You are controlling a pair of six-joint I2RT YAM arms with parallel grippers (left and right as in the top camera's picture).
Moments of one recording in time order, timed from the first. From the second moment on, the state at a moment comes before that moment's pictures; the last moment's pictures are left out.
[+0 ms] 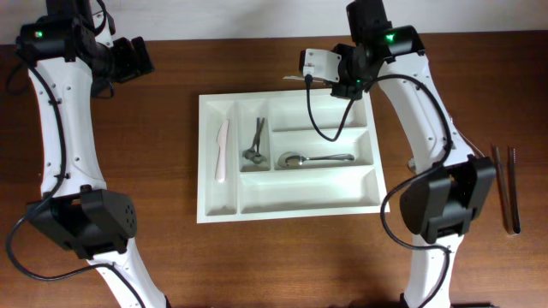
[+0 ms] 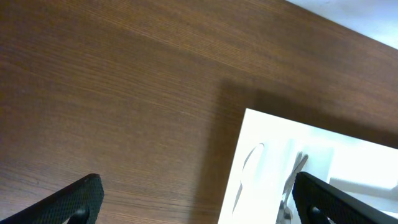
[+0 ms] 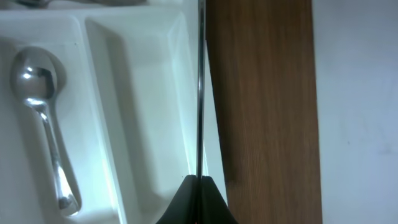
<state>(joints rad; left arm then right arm) 0.15 2.12 2.36 -1.35 0.14 -0.20 0.21 2.17 2.16 -1.12 -0.24 -1.26</state>
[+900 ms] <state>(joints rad) 0.15 2.12 2.36 -1.35 0.14 -0.20 0.21 2.34 2.16 -1.09 -0.21 -1.09</state>
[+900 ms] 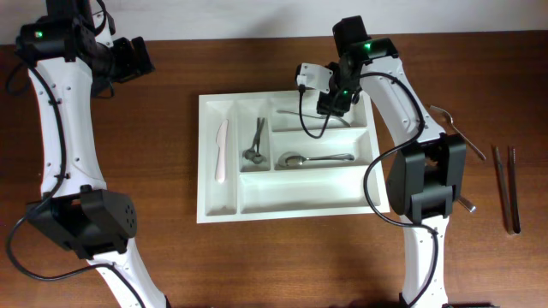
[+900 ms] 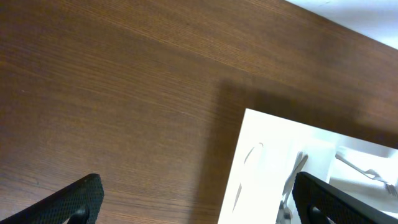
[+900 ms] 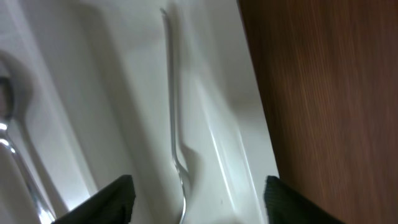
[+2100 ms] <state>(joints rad) 0.15 2.12 2.36 -1.35 0.14 -0.20 -0.38 2.29 2.16 -1.18 0.04 -0.55</state>
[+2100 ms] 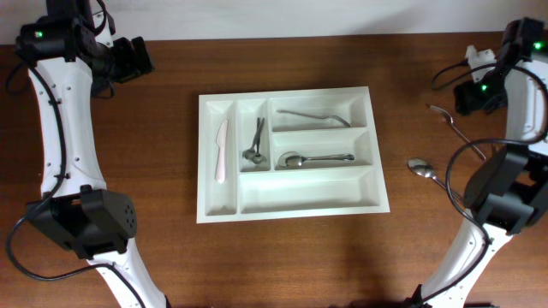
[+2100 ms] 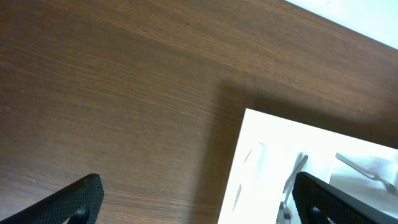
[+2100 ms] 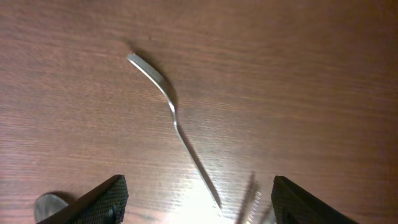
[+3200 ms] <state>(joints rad) 0.15 2.12 2.36 -1.35 0.14 -0.20 -0.38 2.49 2.15 -1.16 -0.01 -0.50</state>
